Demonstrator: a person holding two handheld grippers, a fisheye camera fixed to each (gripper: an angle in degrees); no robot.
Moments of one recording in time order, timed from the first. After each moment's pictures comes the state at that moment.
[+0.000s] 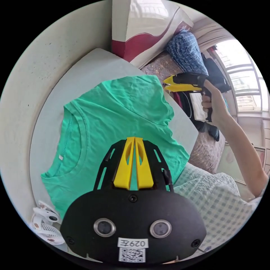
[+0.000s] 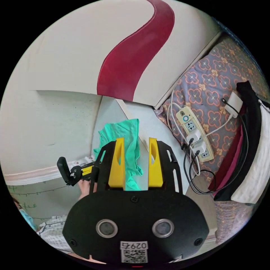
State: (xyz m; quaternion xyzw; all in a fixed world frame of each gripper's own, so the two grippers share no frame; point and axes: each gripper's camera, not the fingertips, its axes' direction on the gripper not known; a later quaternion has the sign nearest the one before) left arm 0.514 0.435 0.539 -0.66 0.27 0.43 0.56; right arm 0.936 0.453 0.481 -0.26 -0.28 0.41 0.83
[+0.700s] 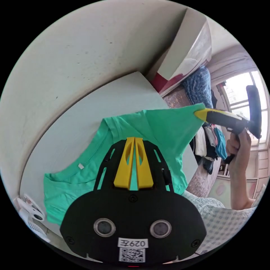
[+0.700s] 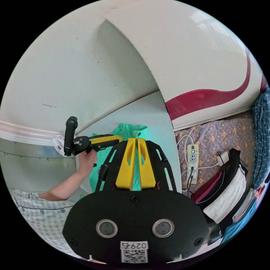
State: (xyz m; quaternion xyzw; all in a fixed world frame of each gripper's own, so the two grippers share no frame) left arm 0.415 0.392 0.615 -0.63 0.26 0.25 0.69; right arm 0.741 0.274 0.453 -0.22 -0.19 0.15 0.95
